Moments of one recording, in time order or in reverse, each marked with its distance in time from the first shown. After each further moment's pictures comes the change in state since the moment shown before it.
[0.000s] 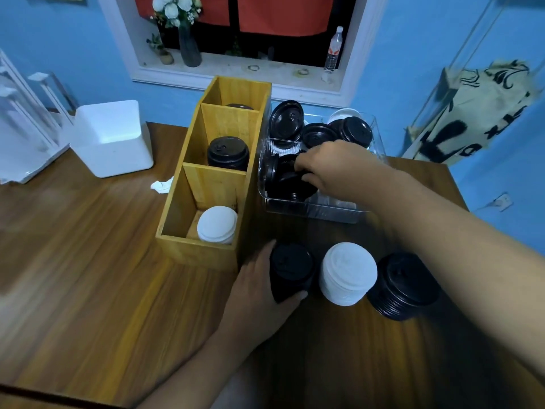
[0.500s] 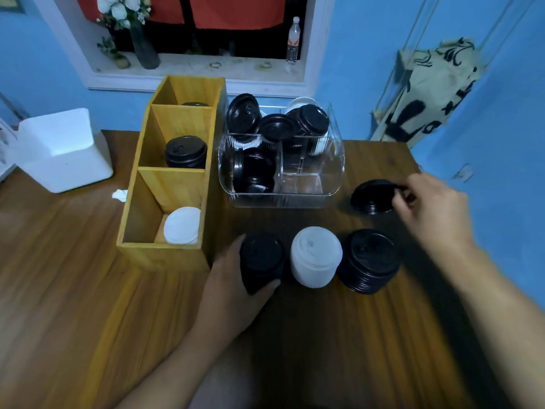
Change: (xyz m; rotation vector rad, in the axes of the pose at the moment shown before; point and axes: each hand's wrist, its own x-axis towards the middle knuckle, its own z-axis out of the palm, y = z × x) left_hand 0.002 0.005 0.001 0.037 0.039 0.005; right_hand -0.198 0.054 0.080 0.072 0.497 0.682
